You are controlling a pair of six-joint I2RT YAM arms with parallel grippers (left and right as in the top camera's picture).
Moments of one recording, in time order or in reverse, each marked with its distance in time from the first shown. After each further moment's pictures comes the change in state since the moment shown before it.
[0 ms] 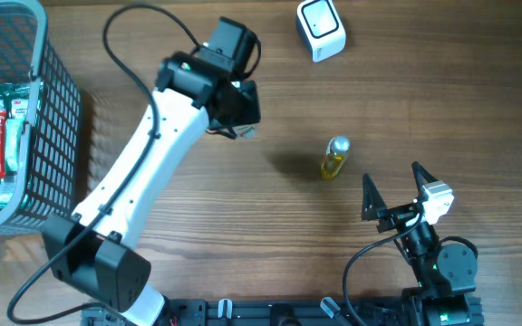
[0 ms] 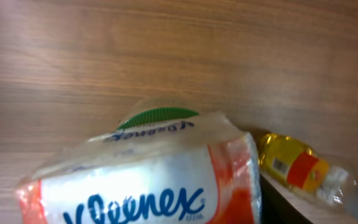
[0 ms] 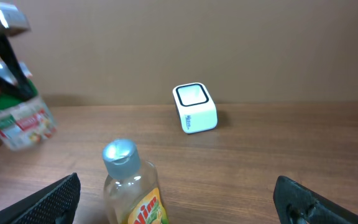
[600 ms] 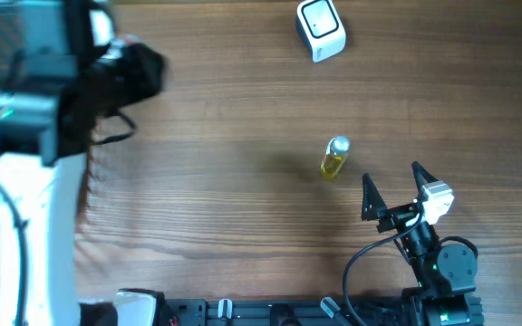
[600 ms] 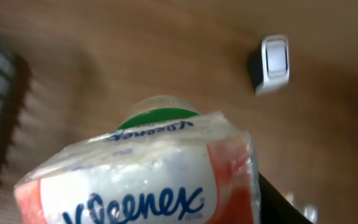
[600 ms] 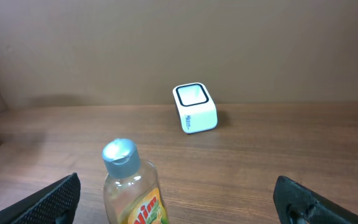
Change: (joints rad) left arm 0.313 -0.255 0.275 -0.194 0.030 0.176; right arm 0.000 0.000 0.000 0.000 0.000 0.000
